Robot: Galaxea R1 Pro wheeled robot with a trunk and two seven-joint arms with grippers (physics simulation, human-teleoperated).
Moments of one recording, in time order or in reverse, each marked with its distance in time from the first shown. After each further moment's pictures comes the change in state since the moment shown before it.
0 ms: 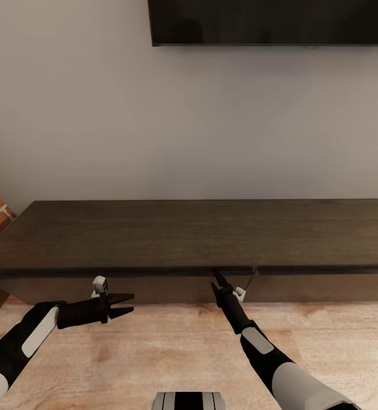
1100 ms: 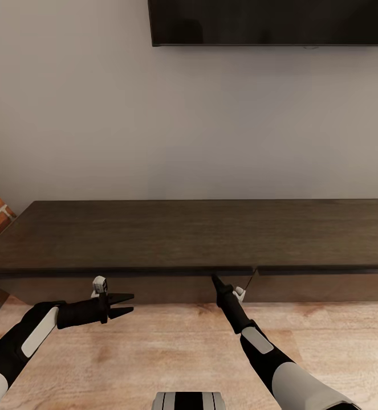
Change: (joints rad) left arm 0.000 0.002 0.000 0.000 -0.002 0.000 0.000; right arm -0.001 0.000 0.000 -0.002 0.002 -0.002 0.003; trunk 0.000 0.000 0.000
